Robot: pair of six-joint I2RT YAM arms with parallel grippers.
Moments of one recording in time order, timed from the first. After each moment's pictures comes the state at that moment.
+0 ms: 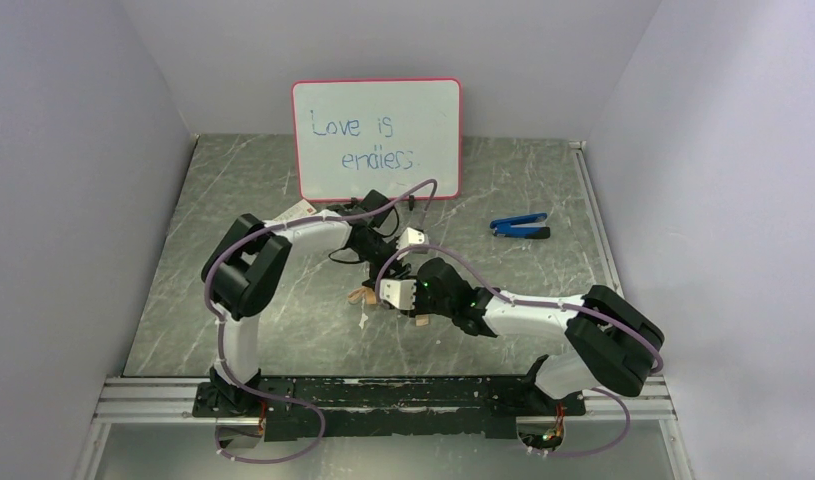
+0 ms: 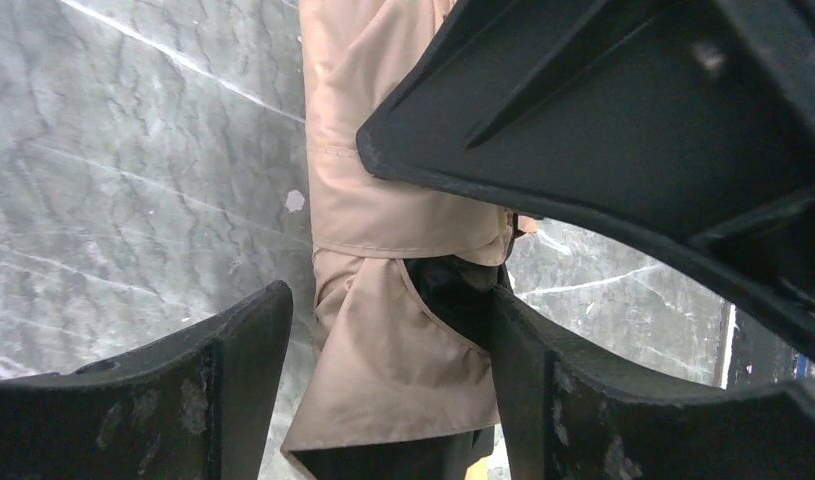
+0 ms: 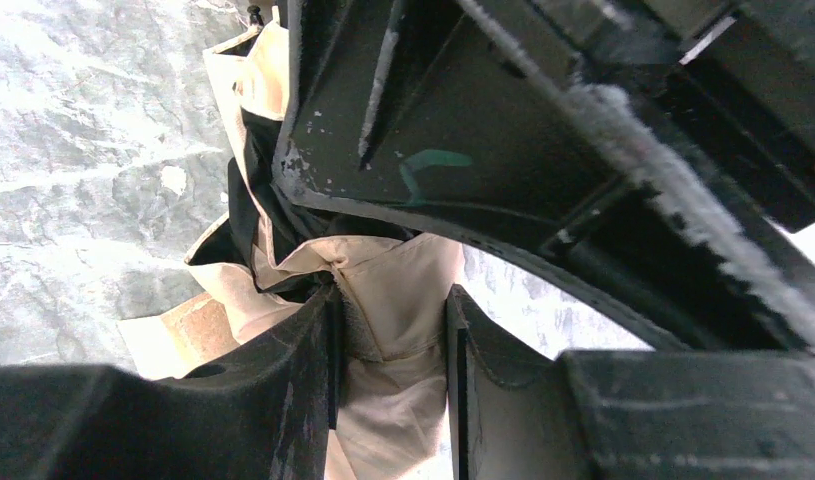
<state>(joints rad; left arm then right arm) -0.68 1.96 1.27 -0.51 0.73 0.61 0.91 1.41 0.53 0.14 0.06 -0.81</state>
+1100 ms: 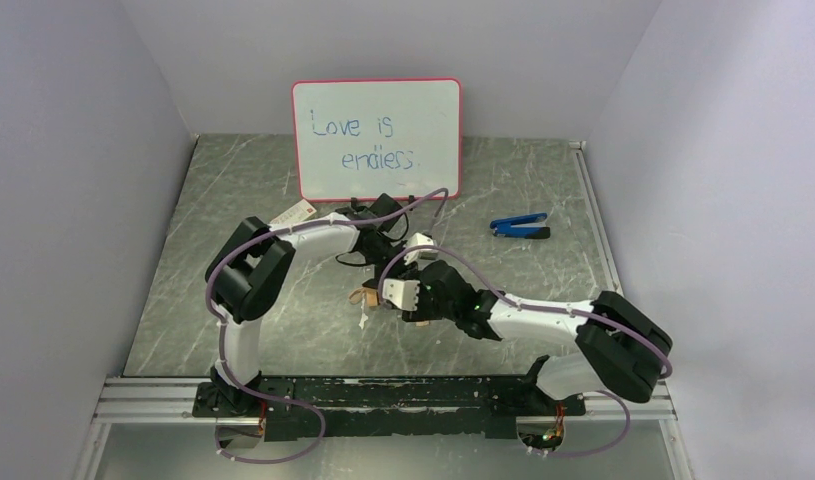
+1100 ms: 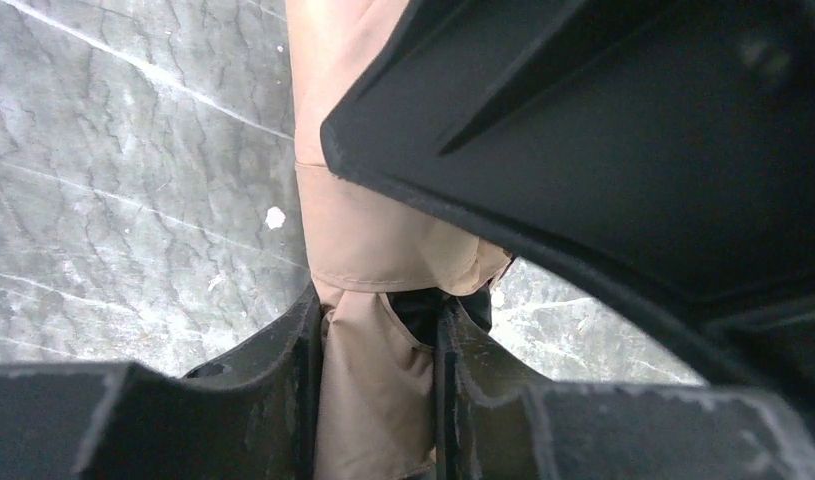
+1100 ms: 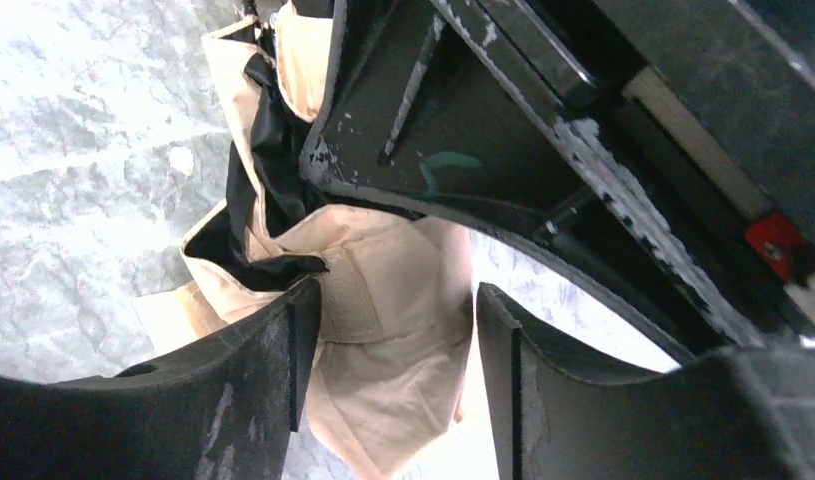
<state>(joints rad) -0.74 1.98 1.30 -0.54 0.64 0.58 0.92 1.37 0.52 0.13 0.10 -0.77</state>
